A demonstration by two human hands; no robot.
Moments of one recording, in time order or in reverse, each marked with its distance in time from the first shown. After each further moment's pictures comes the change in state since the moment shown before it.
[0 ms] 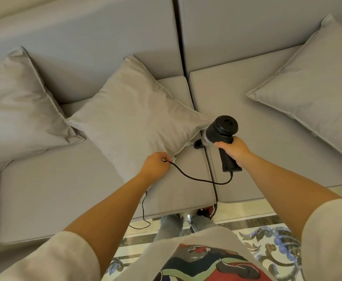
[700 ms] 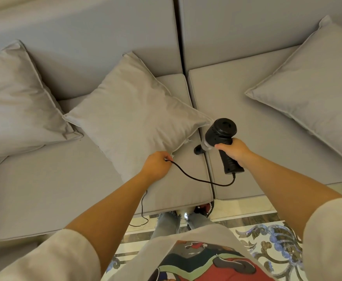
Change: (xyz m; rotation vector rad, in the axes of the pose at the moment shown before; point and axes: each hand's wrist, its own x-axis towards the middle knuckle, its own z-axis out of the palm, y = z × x) left_hand -0.004 -0.004 0.011 -0.012 -0.010 0.027; right_hand -0.007 0.008 -0.005 -0.120 -0.027 0.029
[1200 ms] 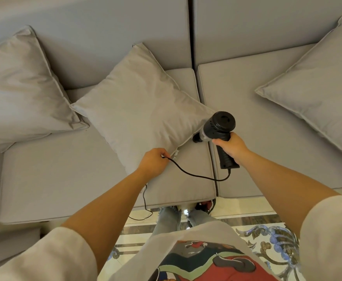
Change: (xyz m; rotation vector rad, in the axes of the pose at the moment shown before) left_hand -0.003 -0.026 -0.003 -0.029 0.049 -0.066; right_hand 0.006 -0.005 0.027 0.001 0.010 -0.081
